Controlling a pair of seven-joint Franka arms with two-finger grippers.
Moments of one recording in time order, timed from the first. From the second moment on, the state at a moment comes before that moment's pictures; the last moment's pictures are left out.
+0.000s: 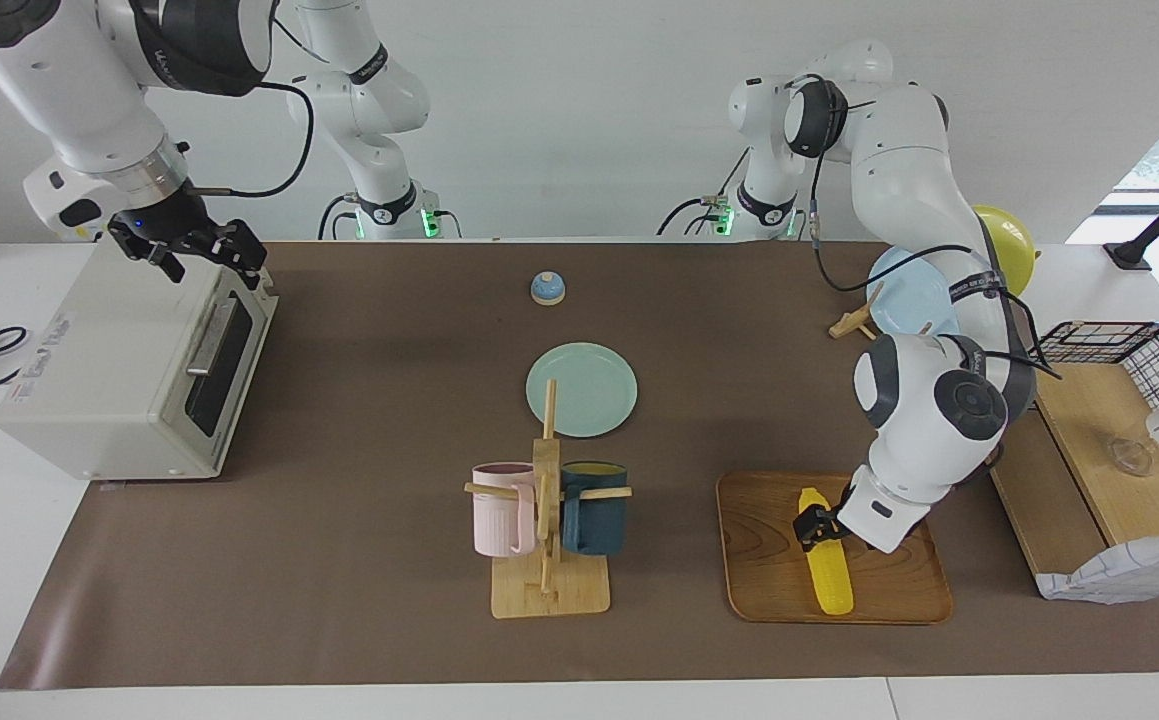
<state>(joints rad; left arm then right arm) -0.12 0.66 -0.09 -1.17 0.02 1.91 -0.14 0.02 -0.01 -0.12 -1.65 -0.04 1.55 0.03</state>
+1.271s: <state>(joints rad) -0.07 0.01 -0.10 -1.55 0.02 1.36 -0.15 0.02 -0.01 -0.11 -1.64 -0.04 1.59 0.02</state>
